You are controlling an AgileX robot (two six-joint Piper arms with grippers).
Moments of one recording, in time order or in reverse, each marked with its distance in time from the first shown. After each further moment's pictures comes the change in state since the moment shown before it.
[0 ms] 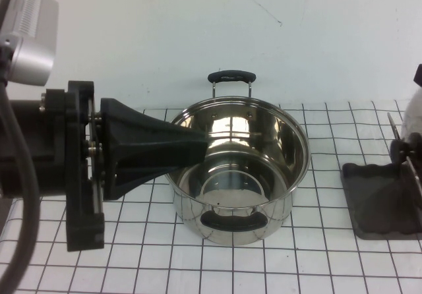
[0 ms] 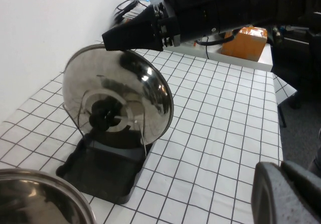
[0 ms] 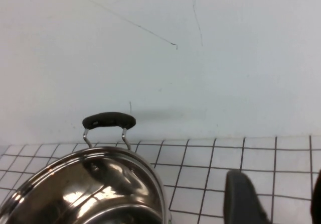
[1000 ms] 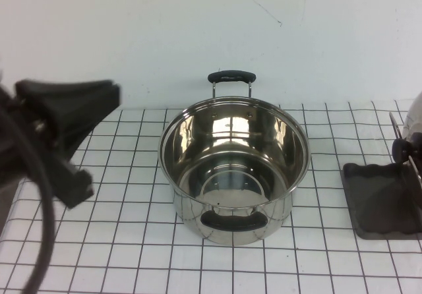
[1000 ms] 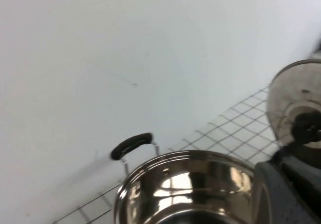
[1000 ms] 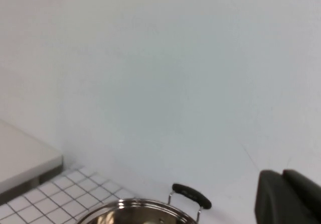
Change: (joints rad) right arm 0.000 -0.469 0.011 -0.121 0.274 -0.197; left arm 0.000 -0.175 0.176 0.000 0.587 0.053
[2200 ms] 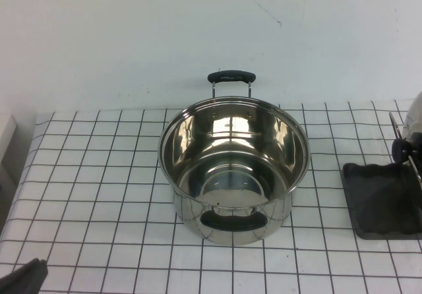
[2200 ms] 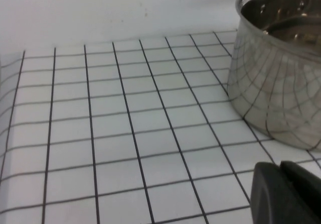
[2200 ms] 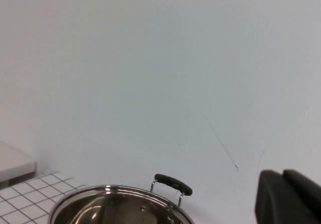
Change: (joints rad) right arm 0.000 -0.459 0.452 0.317 -0.092 -0.375; left arm 0.000 -0.462 0.725 -0.025 0.472 -0.099
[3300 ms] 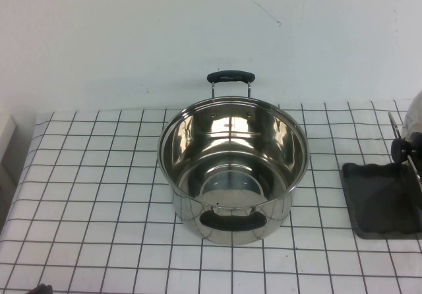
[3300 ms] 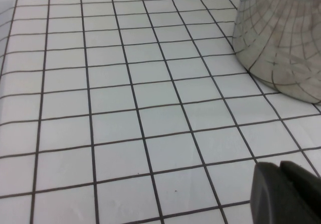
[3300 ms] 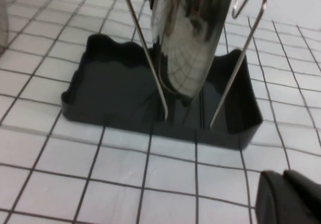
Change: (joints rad) right arm -0.099 -0.261 0.346 -1.623 0.012 1.558; left arm 0.000 -0.002 0.097 -0.001 0.003 -0.007
